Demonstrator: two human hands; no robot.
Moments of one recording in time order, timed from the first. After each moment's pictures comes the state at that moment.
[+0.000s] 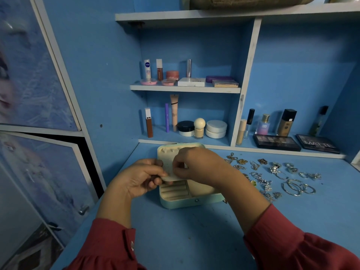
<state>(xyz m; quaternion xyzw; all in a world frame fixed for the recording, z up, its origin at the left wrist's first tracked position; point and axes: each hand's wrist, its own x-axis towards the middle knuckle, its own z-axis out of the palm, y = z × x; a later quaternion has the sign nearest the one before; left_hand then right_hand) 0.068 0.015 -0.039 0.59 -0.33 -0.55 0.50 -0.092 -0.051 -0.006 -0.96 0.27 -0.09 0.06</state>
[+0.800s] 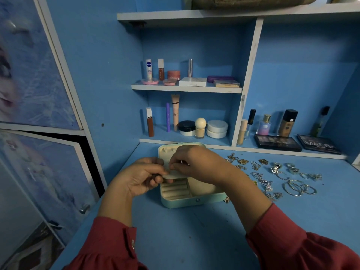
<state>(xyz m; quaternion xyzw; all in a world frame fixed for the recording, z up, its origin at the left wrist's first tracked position) 0.069 0.015 -0.039 0.58 -0.33 -0.55 0.51 -0.093 -0.055 -0.007 -0.96 0.21 -0.14 0.11</state>
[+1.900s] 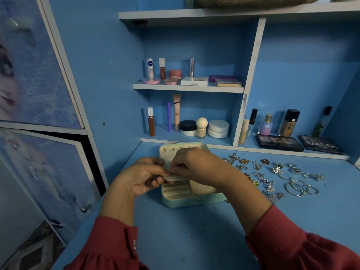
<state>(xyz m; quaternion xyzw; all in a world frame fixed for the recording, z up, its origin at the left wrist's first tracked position) 0.073 0.012 -0.044 0.58 -0.34 -0.55 0.50 -0.089 -0.048 -0.004 -0.97 0.22 -0.09 0.09</state>
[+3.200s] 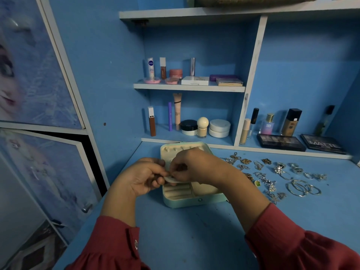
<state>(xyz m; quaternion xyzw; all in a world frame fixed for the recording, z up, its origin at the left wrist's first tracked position) 0.070 0.013 -0.041 0.60 -0.30 -0.54 0.51 -0.083 -0.052 -0.011 -0.95 0.23 -0.10 0.18</state>
